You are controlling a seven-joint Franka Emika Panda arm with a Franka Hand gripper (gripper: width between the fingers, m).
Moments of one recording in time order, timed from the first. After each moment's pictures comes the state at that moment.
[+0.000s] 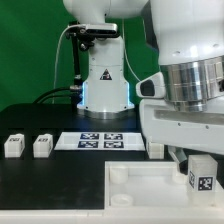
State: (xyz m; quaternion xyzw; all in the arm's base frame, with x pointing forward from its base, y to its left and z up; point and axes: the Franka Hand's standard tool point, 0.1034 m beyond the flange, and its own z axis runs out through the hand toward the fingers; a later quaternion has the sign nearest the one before) arm 0.626 0.119 0.064 -0.93 0.36 -0.01 0.10
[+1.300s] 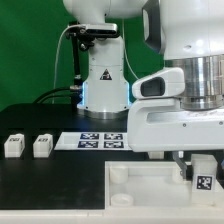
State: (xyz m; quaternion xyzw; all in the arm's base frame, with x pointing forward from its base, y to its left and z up) arm 0.632 0.113 0.065 -0.98 0.16 -0.04 0.06
